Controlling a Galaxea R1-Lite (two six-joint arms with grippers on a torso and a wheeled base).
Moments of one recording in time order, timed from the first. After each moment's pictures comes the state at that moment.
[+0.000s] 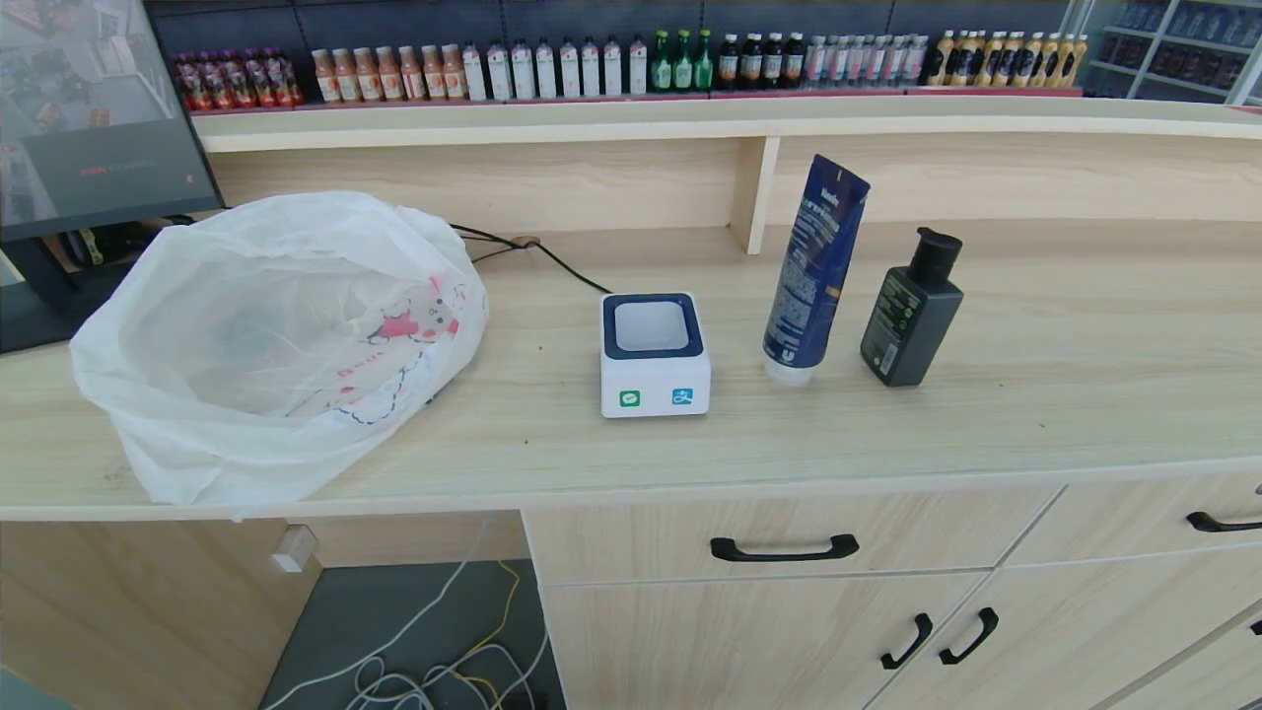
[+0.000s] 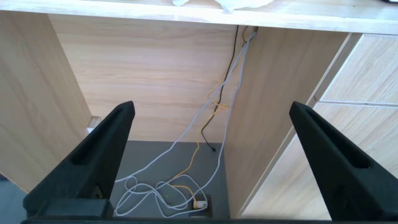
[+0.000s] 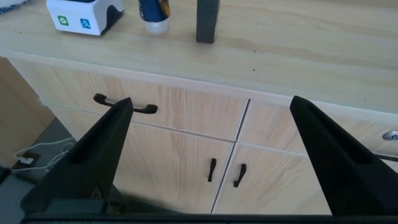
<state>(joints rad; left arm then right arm) 0.00 0.00 0.00 0.00 0.00 0.00 0.02 0.53 -0.47 -0.01 0.21 -0.10</state>
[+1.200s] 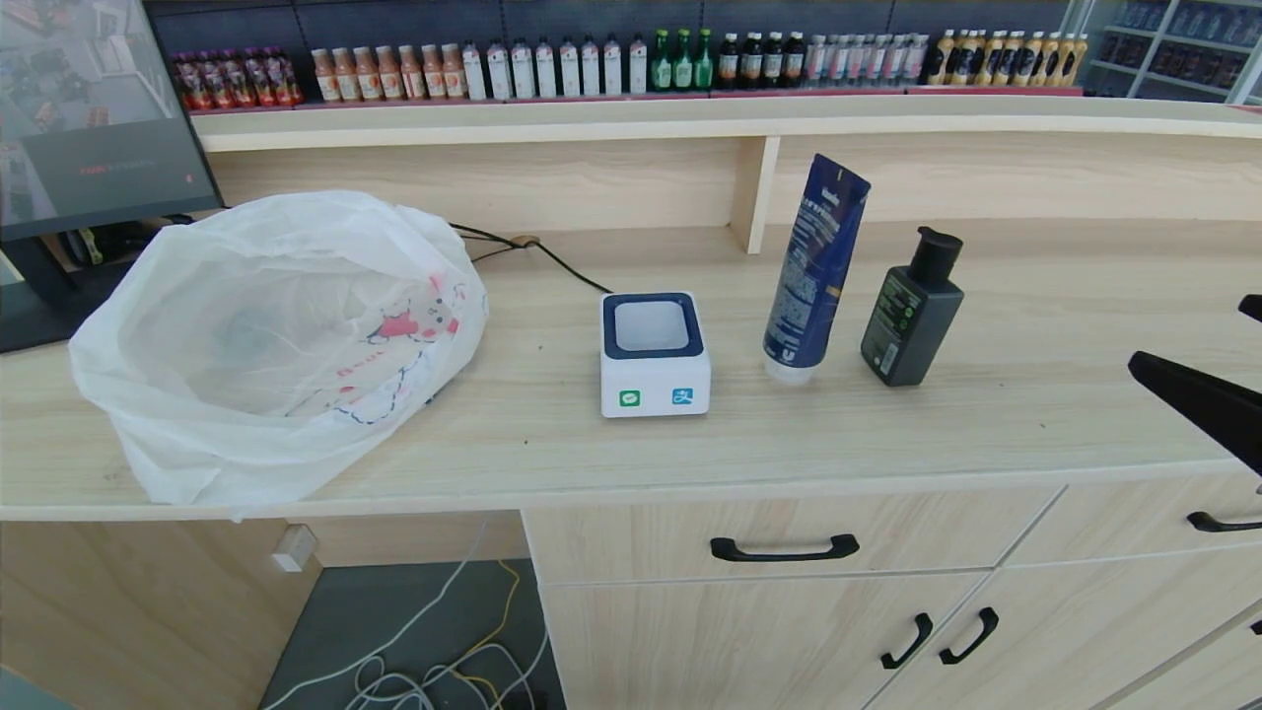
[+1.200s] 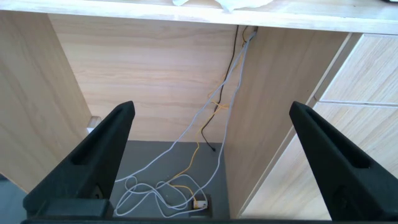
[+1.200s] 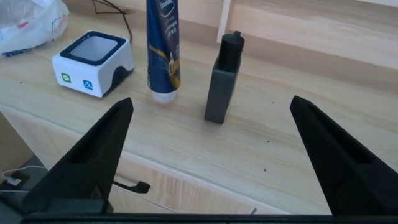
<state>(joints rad) 0.00 0.00 0.00 0.00 0.00 0.00 0.15 0.98 -0.55 -0.52 0.21 -0.16</state>
